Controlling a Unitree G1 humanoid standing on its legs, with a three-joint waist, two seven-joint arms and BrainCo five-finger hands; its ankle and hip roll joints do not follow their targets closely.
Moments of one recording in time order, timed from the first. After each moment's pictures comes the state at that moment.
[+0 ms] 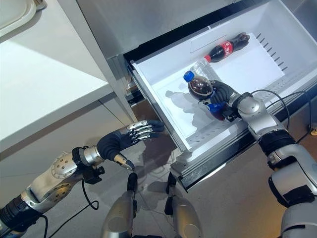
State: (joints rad) left arm -0.26 0.88 -0.49 -0.37 -0.77 -0.19 -0.39; right arm -1.02 -0.81 0.64 0.77 0.35 -0.10 0.27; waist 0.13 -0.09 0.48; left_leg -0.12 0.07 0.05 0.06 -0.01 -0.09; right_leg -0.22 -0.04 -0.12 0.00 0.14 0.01
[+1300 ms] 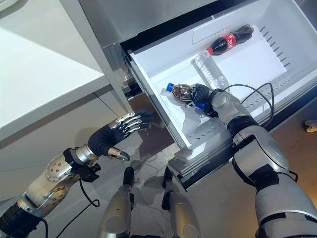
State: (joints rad) left arm -0.17 0.82 -0.37 -0.37 -0.72 -0.18 -0.32; right arm -1.20 -0.55 0.75 1.11 0.03 -0.05 0.24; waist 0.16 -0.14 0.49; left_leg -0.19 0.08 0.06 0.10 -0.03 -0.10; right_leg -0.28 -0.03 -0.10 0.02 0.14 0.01
